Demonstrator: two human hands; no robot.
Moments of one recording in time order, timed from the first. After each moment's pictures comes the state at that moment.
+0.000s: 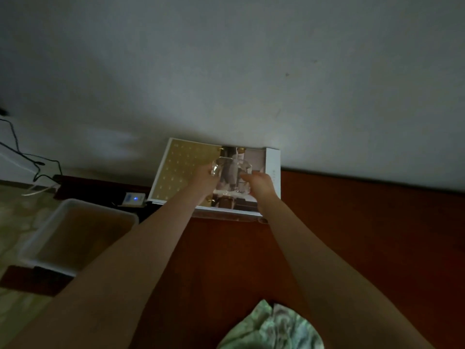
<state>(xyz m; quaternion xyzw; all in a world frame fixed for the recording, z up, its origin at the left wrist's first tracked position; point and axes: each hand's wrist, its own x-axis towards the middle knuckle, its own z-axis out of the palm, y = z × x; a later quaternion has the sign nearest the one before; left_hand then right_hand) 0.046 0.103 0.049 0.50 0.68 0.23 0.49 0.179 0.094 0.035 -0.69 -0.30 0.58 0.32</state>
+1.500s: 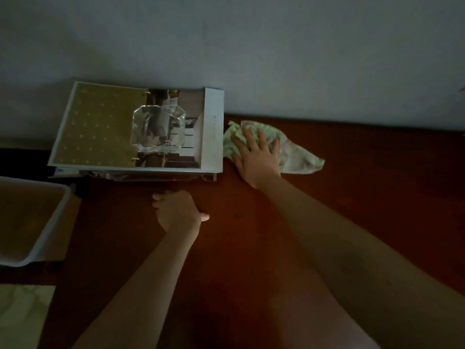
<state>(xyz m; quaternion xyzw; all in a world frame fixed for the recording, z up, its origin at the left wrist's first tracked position) 0.145 -0.006 -0.042 0.52 0.79 -0.24 0.22 0.320 0.063 -0.067 -0.67 -0.73 0.10 -0.07</state>
